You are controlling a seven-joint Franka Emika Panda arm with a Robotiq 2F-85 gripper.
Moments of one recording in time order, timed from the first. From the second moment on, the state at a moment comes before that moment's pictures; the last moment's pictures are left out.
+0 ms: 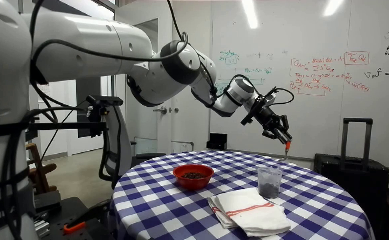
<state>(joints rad) 0.10 1.32 -0.43 -0.51 -0.42 1.79 0.22</state>
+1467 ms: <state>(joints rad) 0.26 1.17 -0.12 -0.51 -0.17 1.25 0.19</state>
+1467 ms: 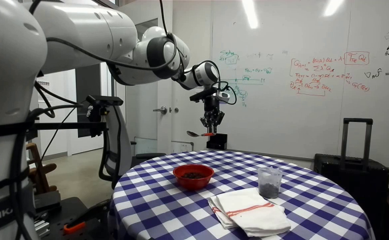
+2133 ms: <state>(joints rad) 0.27 1.25 -0.04 -0.51 -0.07 1.27 0.39</state>
